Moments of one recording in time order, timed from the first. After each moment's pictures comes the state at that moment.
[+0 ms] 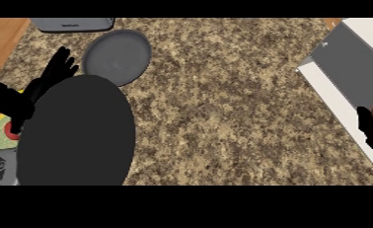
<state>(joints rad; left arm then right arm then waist) -0.20 0.26 0.12 -1.54 0.16 0.00 0.22 -0.28 -0.10 -0.39 -2.31 0.89 0.51 0.64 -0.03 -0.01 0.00</state>
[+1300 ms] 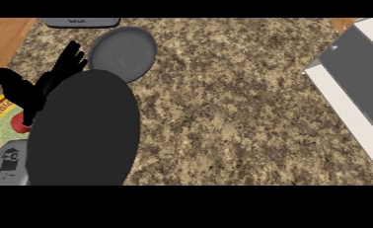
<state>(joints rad) -0.26 0.22 0.12 -1.51 0.12 -0.01 0.22 -0.19 -0.56 -1.00 -1.62 0.38 0.41 0.14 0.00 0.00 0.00</state>
